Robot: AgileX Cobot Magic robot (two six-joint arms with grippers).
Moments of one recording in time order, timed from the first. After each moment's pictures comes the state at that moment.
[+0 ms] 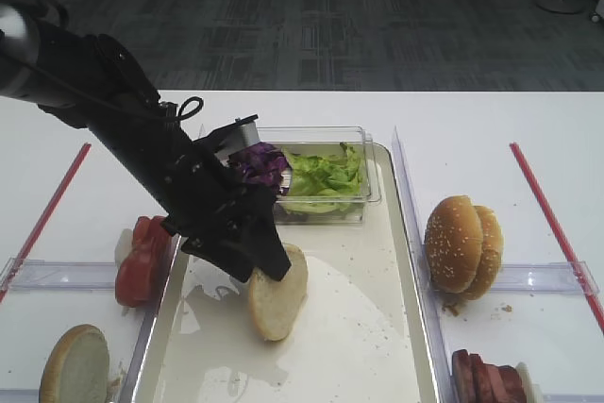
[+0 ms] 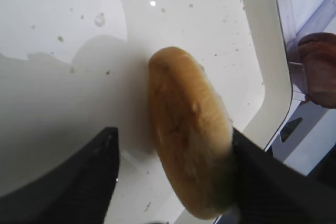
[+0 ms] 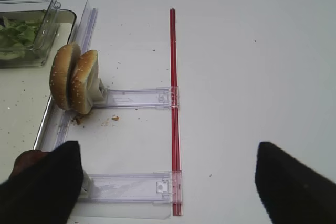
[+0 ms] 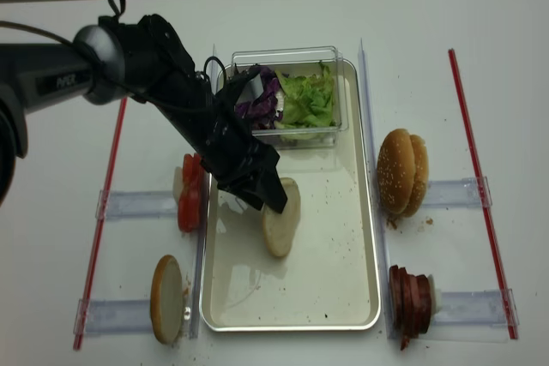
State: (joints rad) left arm -0.35 1.98 -1.23 -0.81 1.11 0.63; right arm -0.01 -0.02 -0.48 0.05 1.13 0.00
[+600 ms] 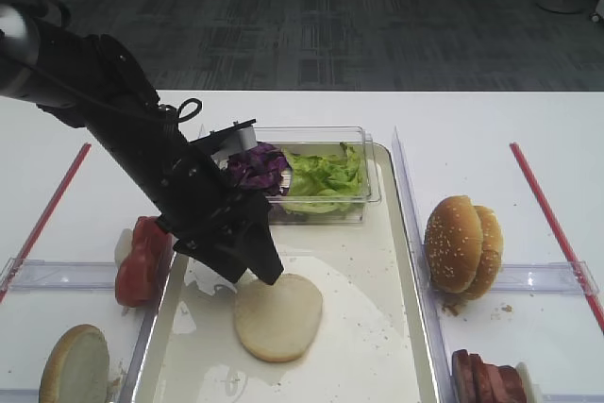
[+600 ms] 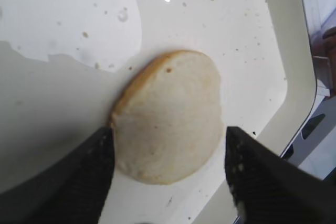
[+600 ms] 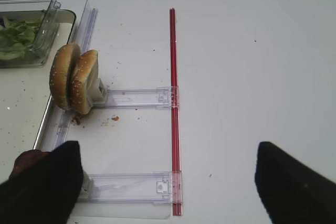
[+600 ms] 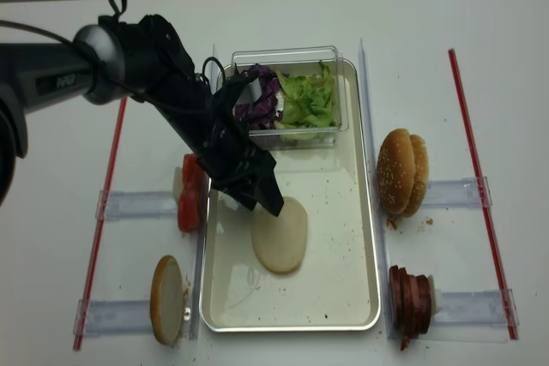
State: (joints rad) left arm -0.35 1.98 -1.23 -0.75 1.09 0.63; right arm -0.01 -0.02 -0.48 0.05 1.13 0.00
